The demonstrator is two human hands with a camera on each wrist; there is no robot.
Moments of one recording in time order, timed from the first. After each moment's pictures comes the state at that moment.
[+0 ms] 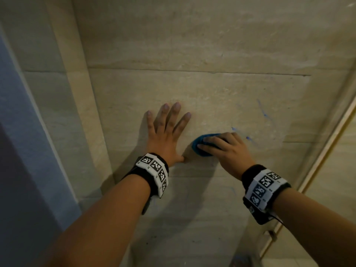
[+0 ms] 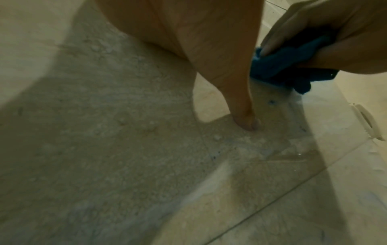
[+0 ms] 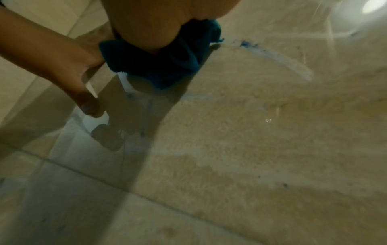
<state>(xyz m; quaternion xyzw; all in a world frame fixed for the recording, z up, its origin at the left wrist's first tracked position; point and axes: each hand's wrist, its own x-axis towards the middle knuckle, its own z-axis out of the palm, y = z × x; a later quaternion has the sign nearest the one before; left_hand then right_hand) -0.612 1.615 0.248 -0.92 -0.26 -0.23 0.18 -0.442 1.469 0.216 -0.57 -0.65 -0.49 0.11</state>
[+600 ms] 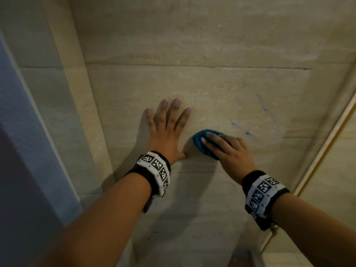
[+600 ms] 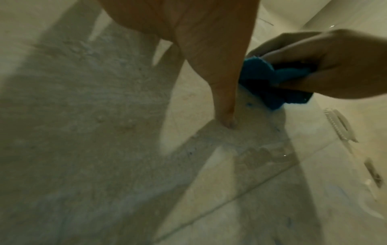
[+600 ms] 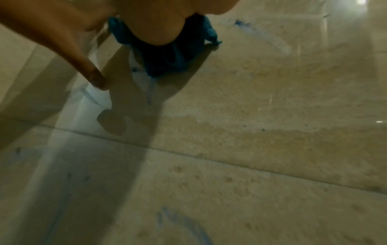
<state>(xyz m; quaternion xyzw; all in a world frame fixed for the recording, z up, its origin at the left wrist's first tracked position) -0.608 1.612 0.239 -0.91 -0.26 -0.26 0.20 -0.444 1.460 0.190 -0.58 -0.60 -0.53 0.13</state>
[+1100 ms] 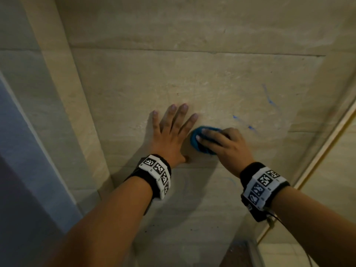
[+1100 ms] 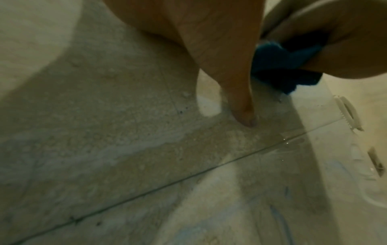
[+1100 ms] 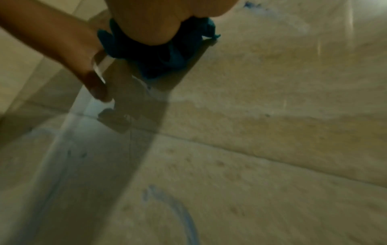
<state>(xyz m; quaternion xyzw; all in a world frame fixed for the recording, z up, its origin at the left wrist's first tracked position) -0.592 1.612 0.207 -0.91 -0.24 -0.25 0.23 -0.430 1.472 0.188 -0.55 -0.64 -0.51 0.15</state>
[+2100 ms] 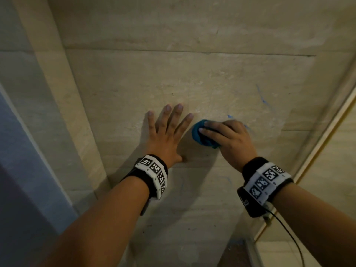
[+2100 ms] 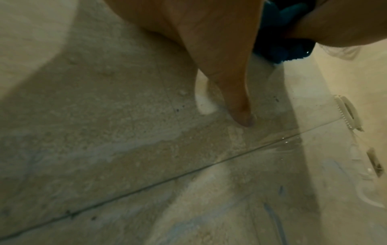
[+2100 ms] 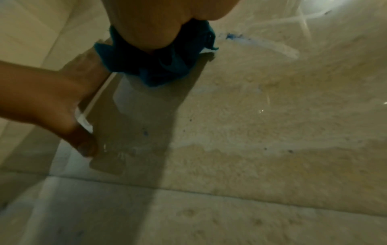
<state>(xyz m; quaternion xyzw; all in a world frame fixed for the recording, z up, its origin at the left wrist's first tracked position) -0.591 1.610 0.206 -0.91 -0.25 -0.24 0.23 -0.431 1.459 0.210 -0.59 -0.63 -0.46 0.20</state>
